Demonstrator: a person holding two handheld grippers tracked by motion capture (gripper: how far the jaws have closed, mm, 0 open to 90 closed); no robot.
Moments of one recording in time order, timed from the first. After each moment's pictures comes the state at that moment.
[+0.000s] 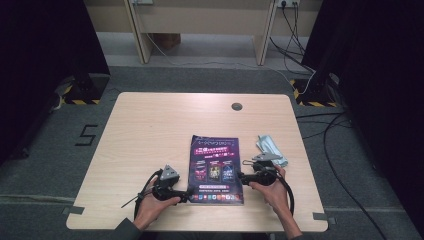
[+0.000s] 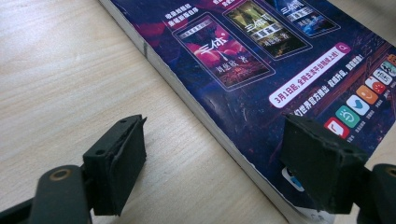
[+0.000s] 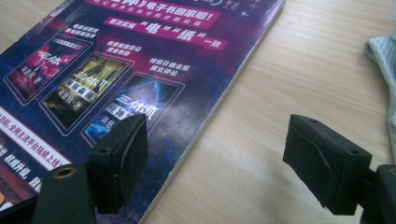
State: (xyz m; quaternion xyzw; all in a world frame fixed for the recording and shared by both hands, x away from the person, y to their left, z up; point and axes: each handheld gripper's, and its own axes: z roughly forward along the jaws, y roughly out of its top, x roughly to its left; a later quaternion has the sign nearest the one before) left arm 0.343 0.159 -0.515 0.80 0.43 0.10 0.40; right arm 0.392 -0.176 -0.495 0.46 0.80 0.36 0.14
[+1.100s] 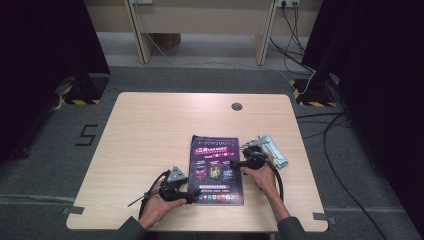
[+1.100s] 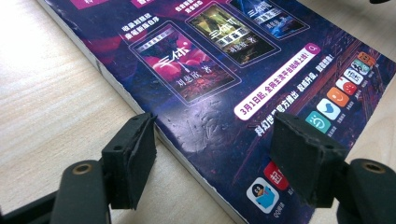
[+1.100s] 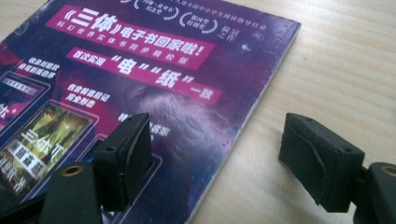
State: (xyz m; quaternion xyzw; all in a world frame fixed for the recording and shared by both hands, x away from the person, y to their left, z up) left arm 0.342 0.140 -0.516 0.82 0.39 0.10 0.41; right arm 0.447 -0.151 -0.506 0.47 0.80 0.35 0.12
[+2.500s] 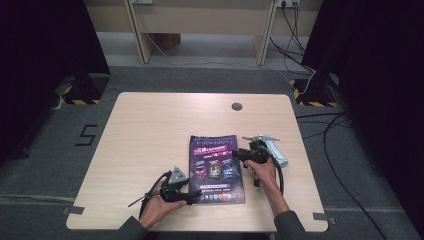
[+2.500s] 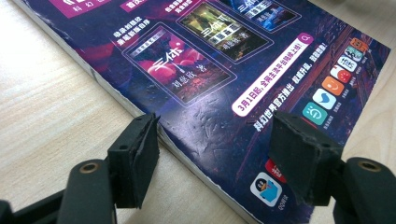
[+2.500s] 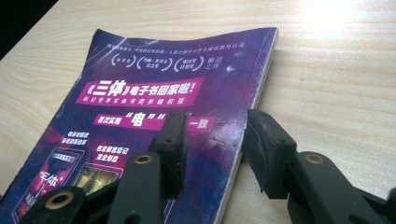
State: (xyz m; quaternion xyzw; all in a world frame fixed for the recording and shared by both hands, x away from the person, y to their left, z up) left arm 0.340 0.138 -0.516 0.82 0.38 0.10 0.41; right arm 0.460 -0.164 -0.506 0.53 0.73 0.43 0.05
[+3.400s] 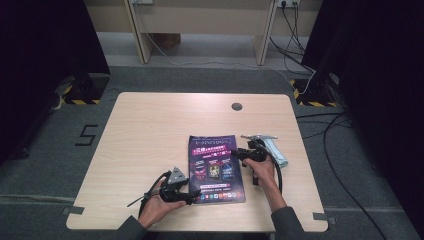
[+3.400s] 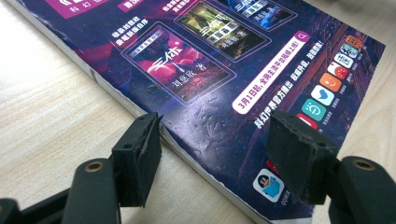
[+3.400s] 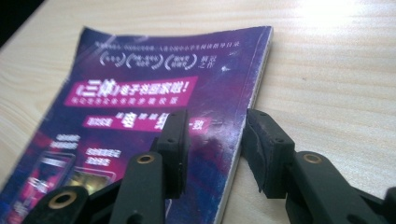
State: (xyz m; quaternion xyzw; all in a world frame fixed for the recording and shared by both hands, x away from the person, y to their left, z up) left arm 0.340 0.140 -0.516 0.82 0.38 0.10 0.41; right arm 0.467 -0.161 -0.509 0.54 0.72 0.43 0.04
